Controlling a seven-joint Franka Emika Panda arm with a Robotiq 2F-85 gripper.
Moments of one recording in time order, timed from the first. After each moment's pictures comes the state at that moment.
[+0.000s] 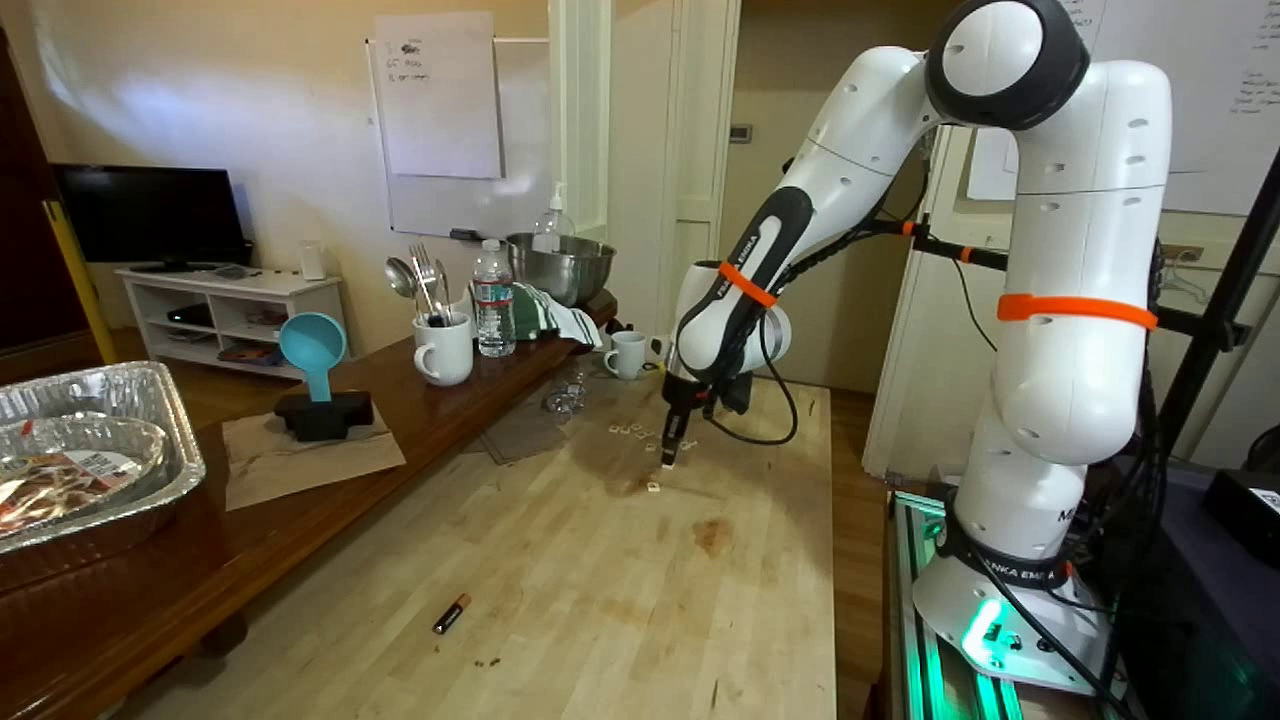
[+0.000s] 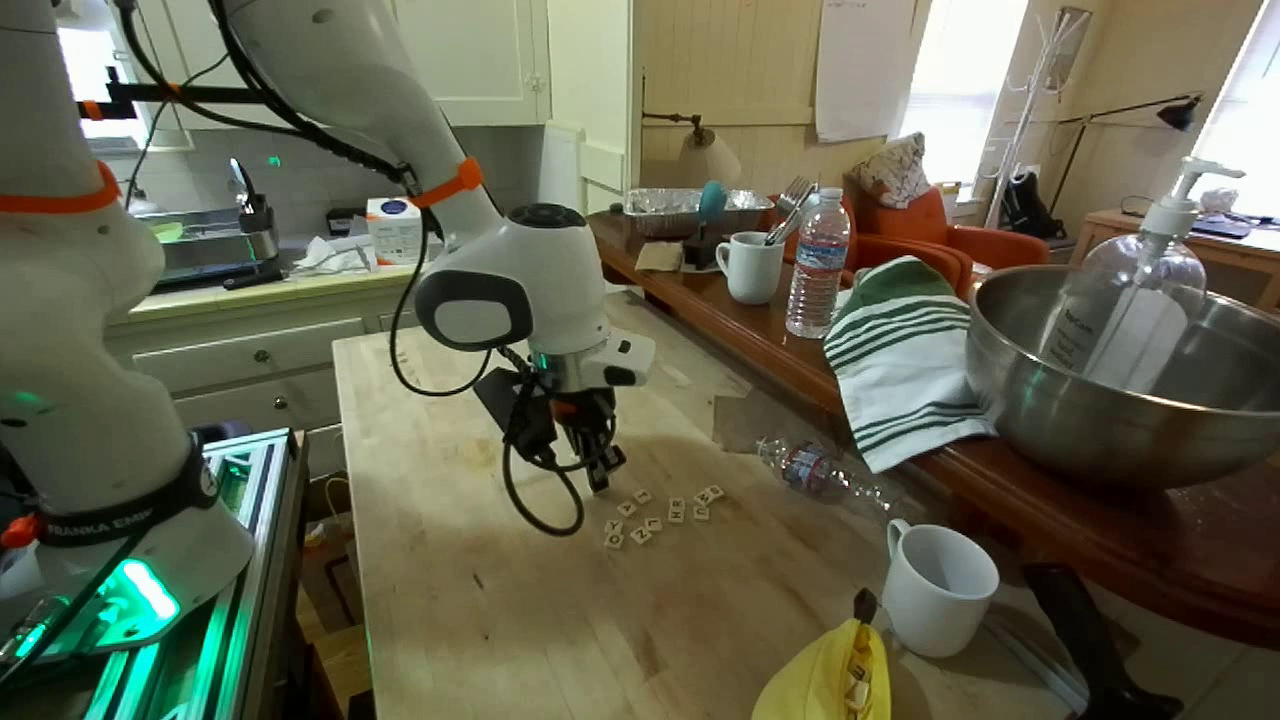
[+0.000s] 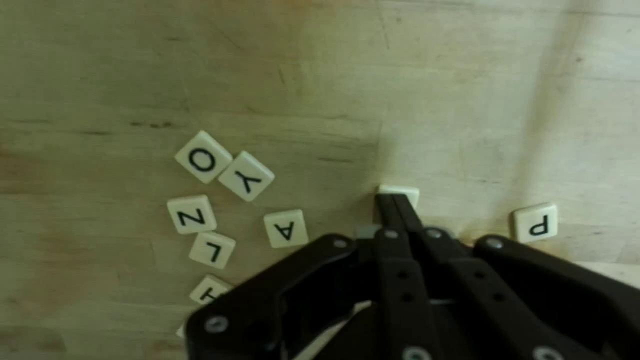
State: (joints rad) arm -0.18 0.14 -0.02 -2.62 0.19 2.91 -0.56
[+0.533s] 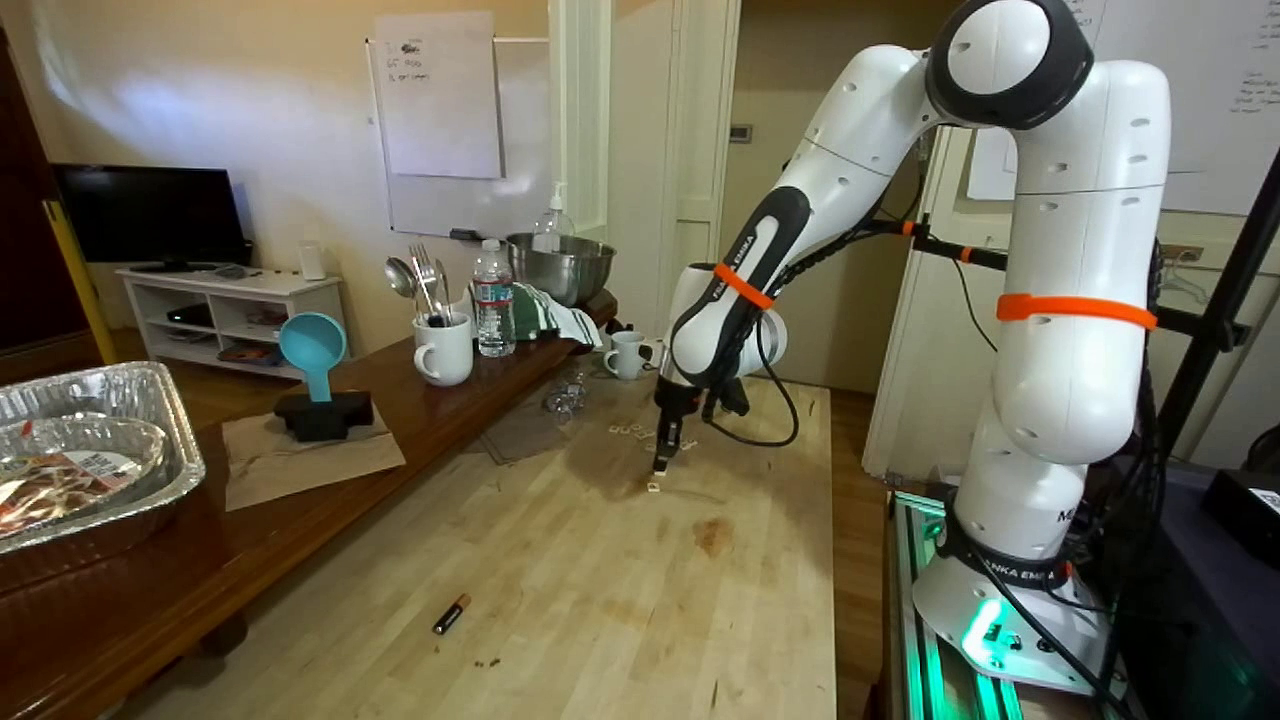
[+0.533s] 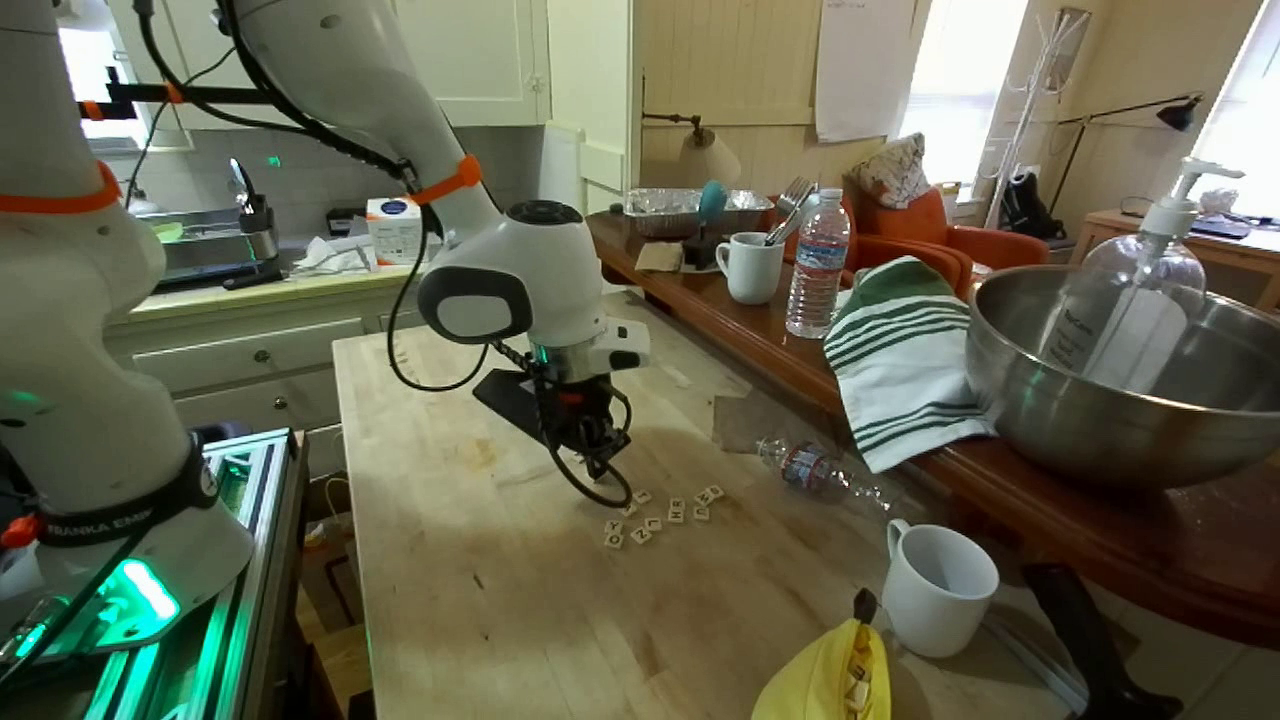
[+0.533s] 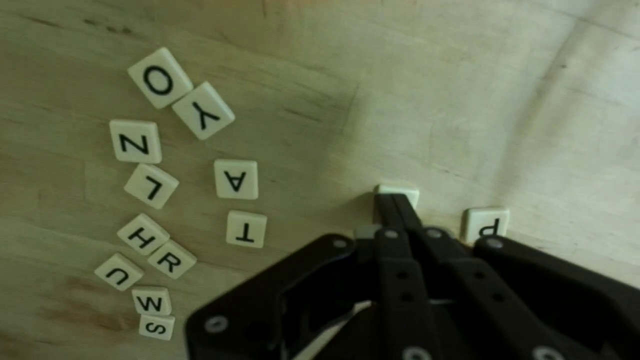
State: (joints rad) arm -0.19 0.15 0.04 -2.62 0.23 2.92 -0.77
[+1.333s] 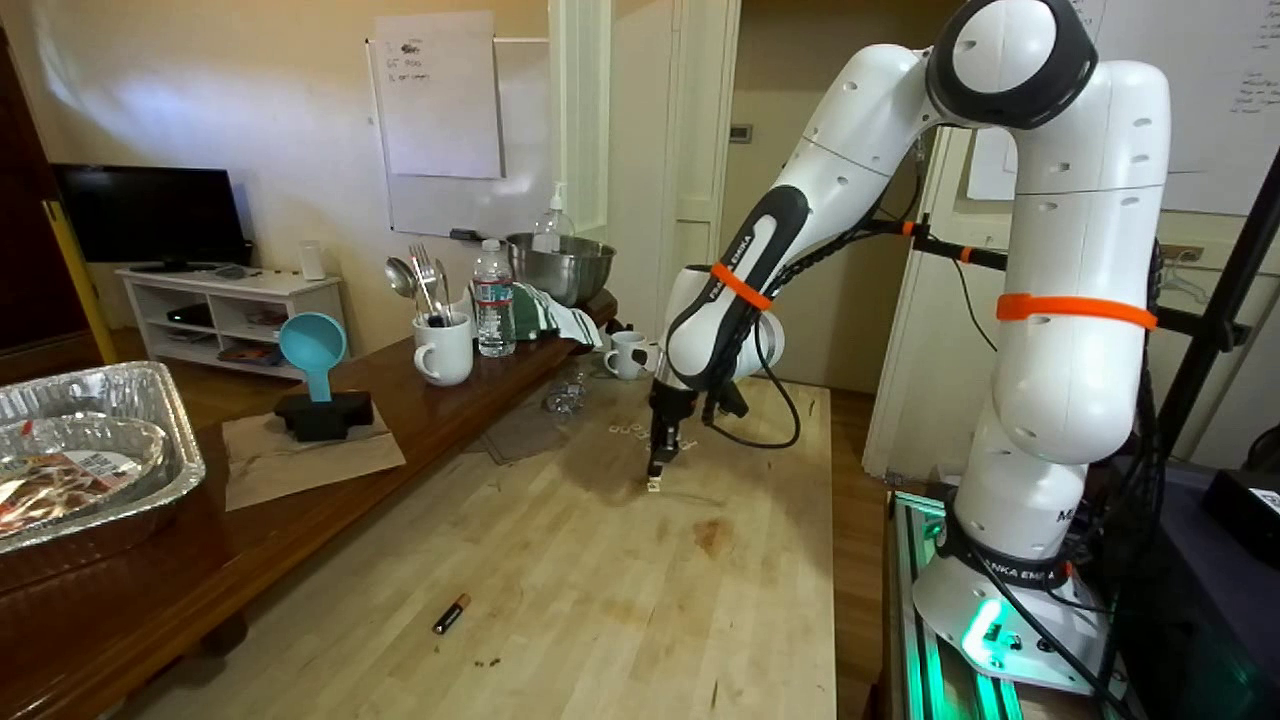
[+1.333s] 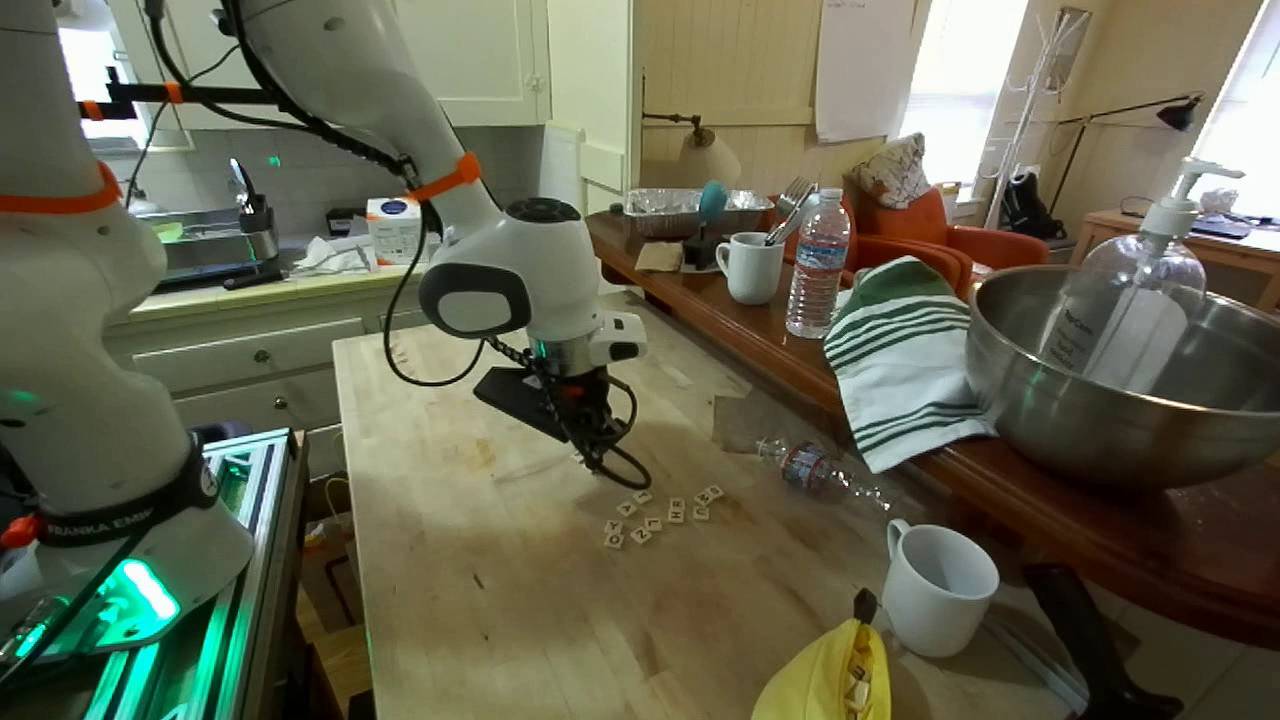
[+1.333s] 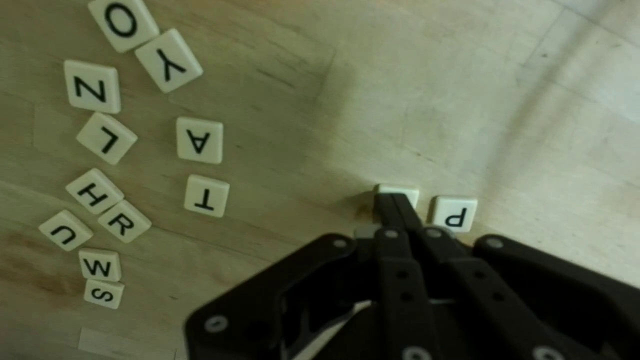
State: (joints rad) arm -0.20 0.15 0.09 -2.62 0.26 2.92 -0.87
